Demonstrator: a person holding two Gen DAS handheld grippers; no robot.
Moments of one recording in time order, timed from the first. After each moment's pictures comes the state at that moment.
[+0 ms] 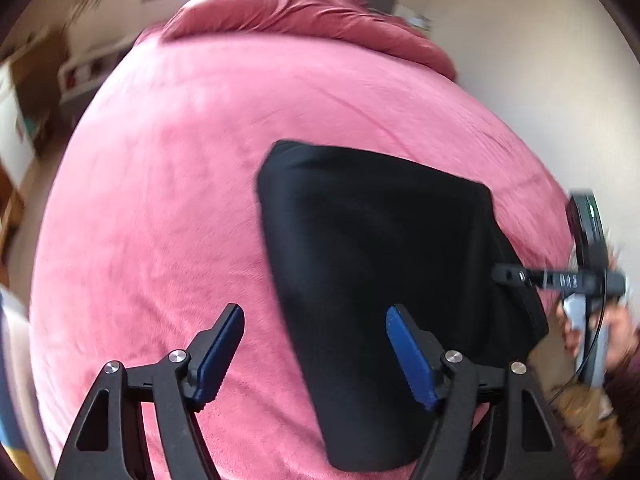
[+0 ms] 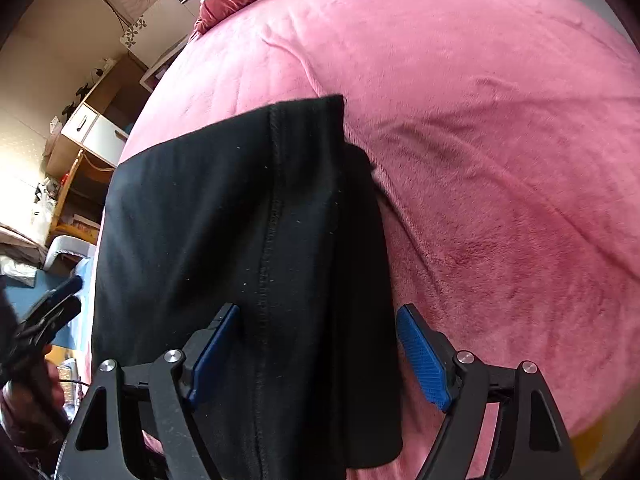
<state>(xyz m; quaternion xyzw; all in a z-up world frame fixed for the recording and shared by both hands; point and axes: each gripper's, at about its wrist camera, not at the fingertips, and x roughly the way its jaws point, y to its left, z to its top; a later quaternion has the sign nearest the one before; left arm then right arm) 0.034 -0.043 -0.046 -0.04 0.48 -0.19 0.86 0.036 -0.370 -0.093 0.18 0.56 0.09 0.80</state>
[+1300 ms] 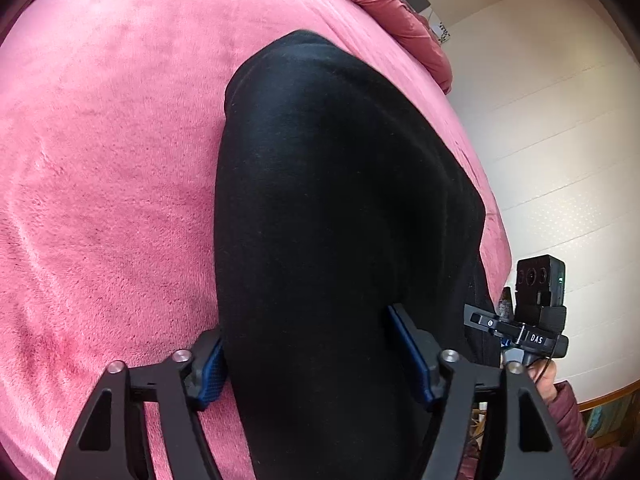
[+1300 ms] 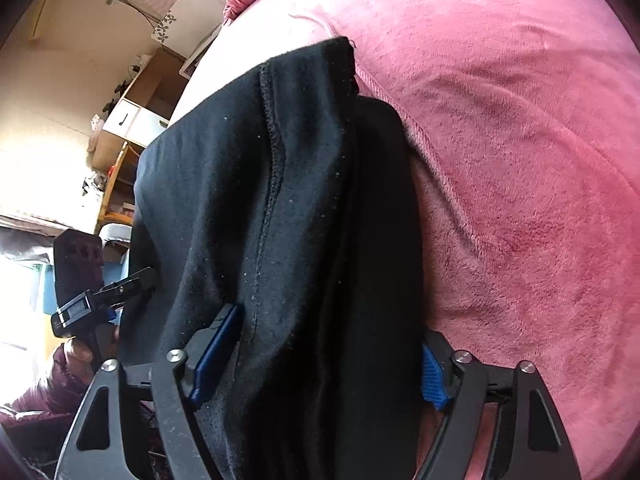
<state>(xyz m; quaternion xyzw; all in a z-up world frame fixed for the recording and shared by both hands) 0.081 -0.049 -0.116 -0.21 0.55 -0.27 0.76 0.033 -0.383 -0.127 0.23 0.57 0.18 0.77</state>
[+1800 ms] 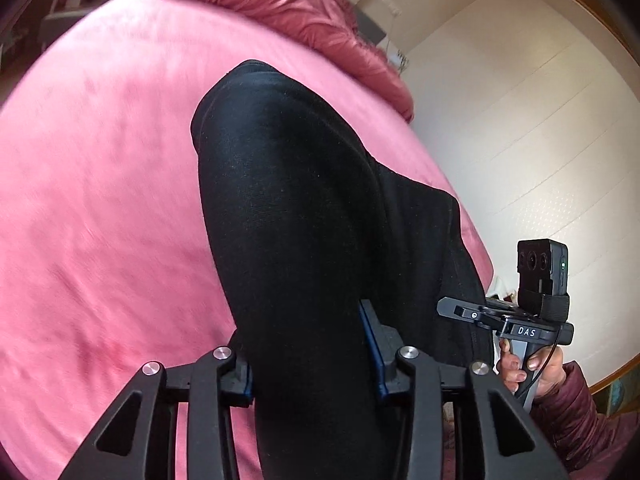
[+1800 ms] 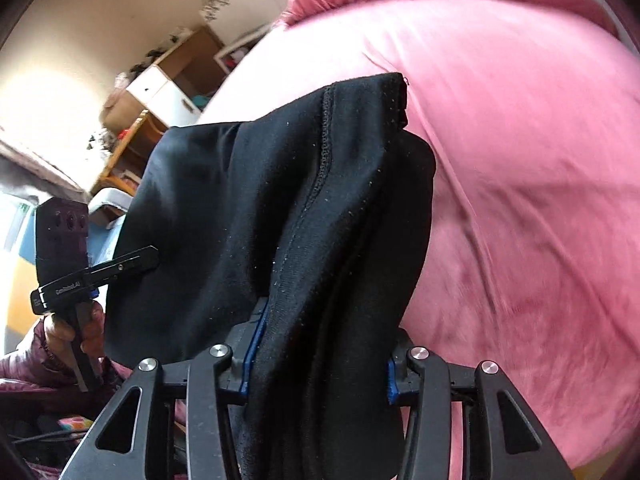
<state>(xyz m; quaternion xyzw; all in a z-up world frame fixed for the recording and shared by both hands) 0.051 -0.020 -0.044 -0.20 0.46 -0.30 0.81 0.038 -0.328 -0.042 0.12 0.52 0.21 0.82</state>
